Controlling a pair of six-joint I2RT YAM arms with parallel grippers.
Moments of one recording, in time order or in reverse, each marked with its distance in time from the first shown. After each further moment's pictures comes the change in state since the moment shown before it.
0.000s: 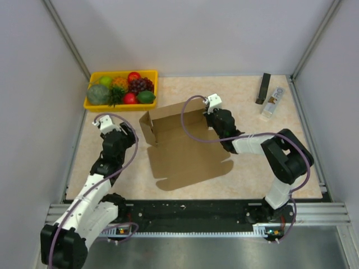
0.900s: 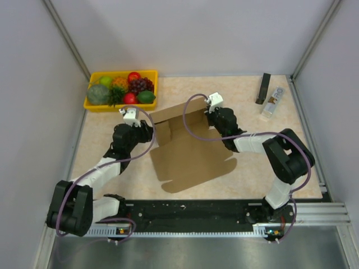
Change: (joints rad) left arm 0.046 0.394 -0.005 0.431 0.499 0.235; right arm -0.020 -0.005 0.008 -0.022 -0.080 0.010
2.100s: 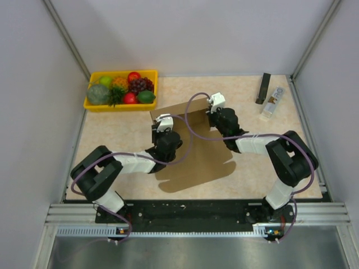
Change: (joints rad) left arm -0.593 0.372 0.152 0.143 -1.128 0.086; right arm -0.007 -0.037 -0.011 -0.053 0.000 0.042
